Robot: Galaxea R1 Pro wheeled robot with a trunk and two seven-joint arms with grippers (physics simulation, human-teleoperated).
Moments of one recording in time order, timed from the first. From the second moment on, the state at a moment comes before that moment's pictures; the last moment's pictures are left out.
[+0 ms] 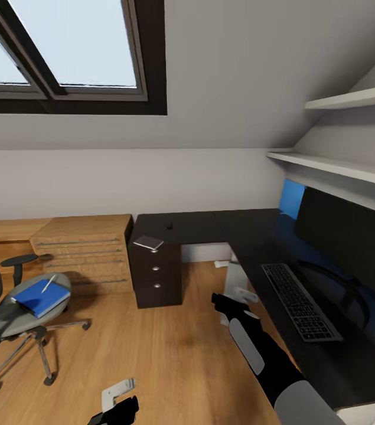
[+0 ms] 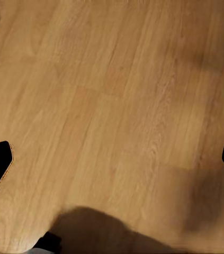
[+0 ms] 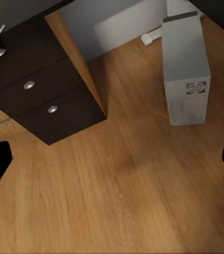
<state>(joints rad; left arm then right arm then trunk) -0.04 -0.12 -0.11 -1.10 0.35 0.31 0.48 -0.56 0.08 0.31 -0.96 -0.61 0.27 -0.43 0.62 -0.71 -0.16</state>
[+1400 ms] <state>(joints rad) -0.04 -0.13 -0.11 -1.02 0.35 0.31 0.47 -0.56 0.08 0.33 -0.96 -0.61 0.14 -0.43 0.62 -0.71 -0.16</state>
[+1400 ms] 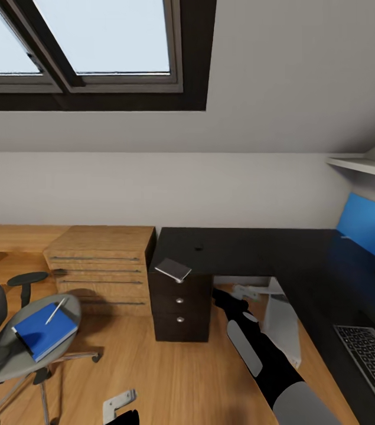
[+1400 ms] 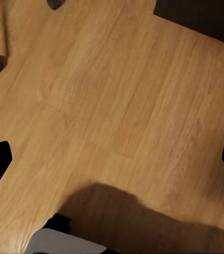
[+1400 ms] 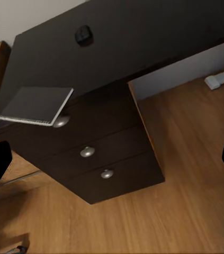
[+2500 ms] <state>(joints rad) -0.04 -0.13 -0.11 -1.03 0.35 0.31 0.48 -0.56 0.08 0.35 -0.97 -0.61 0.14 -0.43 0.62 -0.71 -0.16</state>
